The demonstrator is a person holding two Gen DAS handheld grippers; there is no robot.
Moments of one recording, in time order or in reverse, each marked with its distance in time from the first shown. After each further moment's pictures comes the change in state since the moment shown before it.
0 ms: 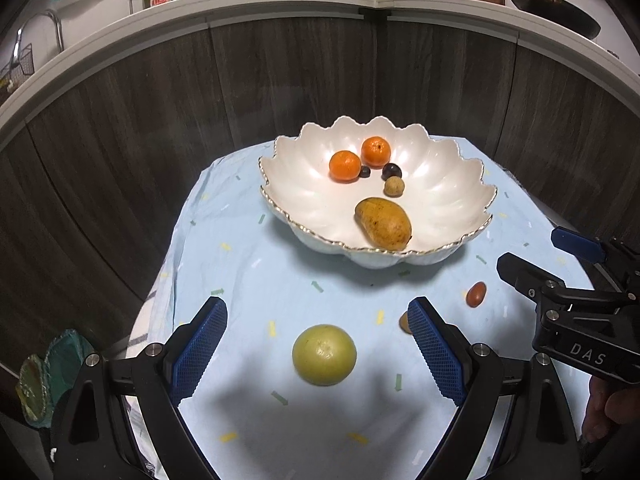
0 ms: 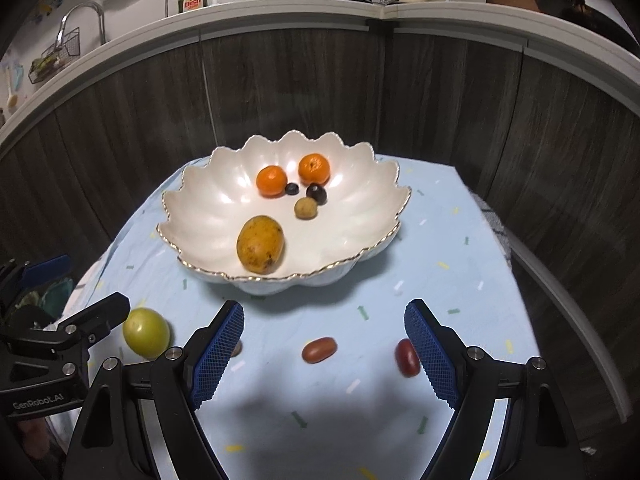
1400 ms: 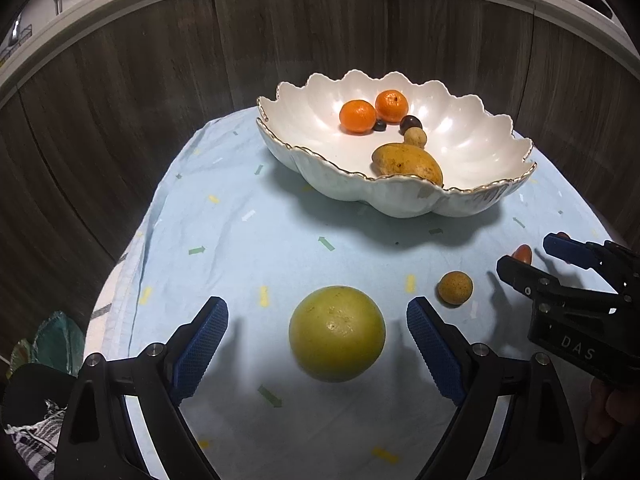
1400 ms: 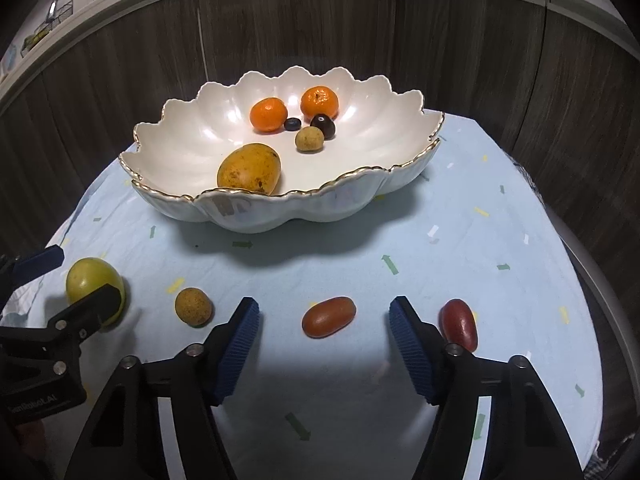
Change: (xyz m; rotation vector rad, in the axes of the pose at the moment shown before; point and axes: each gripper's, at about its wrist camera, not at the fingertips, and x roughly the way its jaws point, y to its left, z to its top) left arm 0.057 -0.001 -0.039 -0.016 0.045 0.011; right arm 0.064 0.004 -0.037 -0.012 0.100 -0.008
